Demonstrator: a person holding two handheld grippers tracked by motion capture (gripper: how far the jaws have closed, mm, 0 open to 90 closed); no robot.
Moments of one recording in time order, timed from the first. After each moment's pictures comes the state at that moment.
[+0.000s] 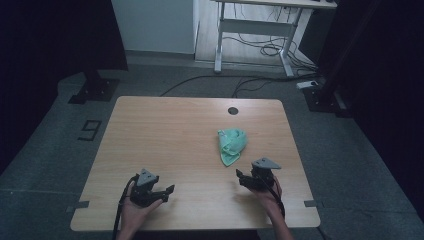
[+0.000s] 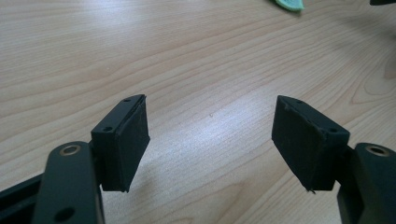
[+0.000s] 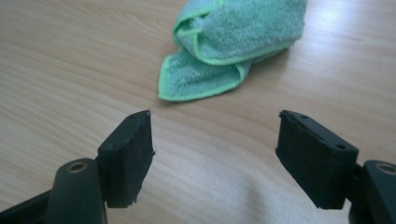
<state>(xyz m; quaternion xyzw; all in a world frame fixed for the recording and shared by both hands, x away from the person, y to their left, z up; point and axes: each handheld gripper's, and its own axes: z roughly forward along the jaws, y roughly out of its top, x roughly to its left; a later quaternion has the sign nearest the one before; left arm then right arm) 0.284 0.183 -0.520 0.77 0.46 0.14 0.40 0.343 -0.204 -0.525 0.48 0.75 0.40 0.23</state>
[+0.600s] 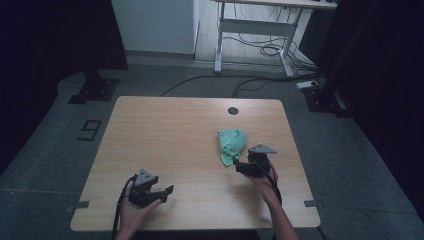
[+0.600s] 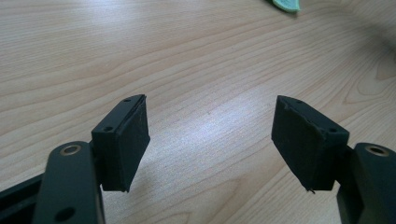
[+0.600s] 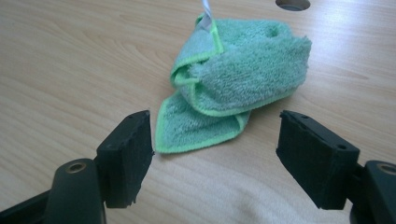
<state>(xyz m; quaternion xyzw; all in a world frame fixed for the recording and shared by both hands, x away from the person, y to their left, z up) 0.284 0.186 -0.518 0.77 0.47 0.14 0.41 0.380 -0.194 -0.505 0.47 0.75 0.41 0.22</state>
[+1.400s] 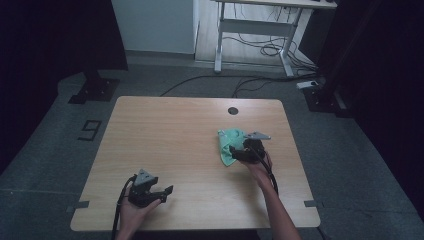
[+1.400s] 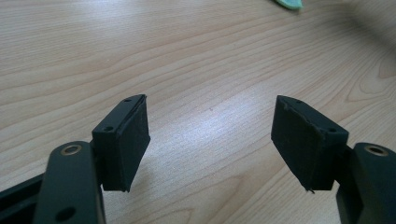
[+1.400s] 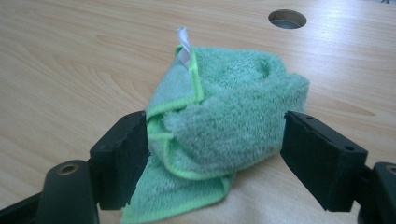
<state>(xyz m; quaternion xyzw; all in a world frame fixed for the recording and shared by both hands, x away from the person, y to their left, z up) 0.284 0.188 -0.520 0.77 0.47 0.13 0.41 0.430 -0.184 -0.506 0.48 0.75 0.40 0.22</state>
